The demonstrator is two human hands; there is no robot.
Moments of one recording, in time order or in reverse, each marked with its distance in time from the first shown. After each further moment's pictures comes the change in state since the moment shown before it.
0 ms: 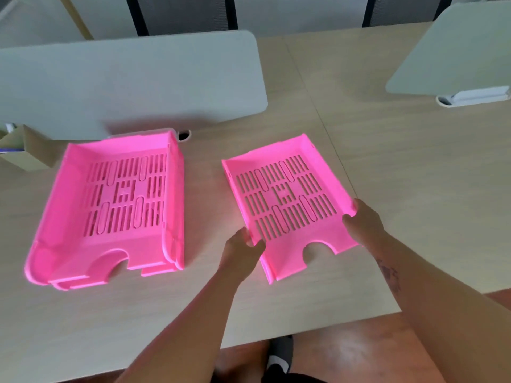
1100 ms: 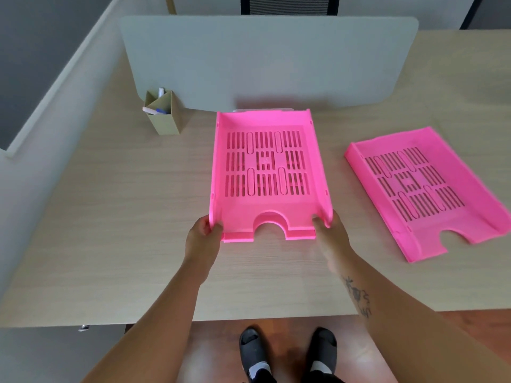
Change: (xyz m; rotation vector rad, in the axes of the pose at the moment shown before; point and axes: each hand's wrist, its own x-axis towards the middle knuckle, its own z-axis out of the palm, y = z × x) left_hand -0.051 -0.217 -0.317 -0.283 0.396 -0.040; right_hand -0.201 -0.226 0.258 0.659 -0.185 -0.003
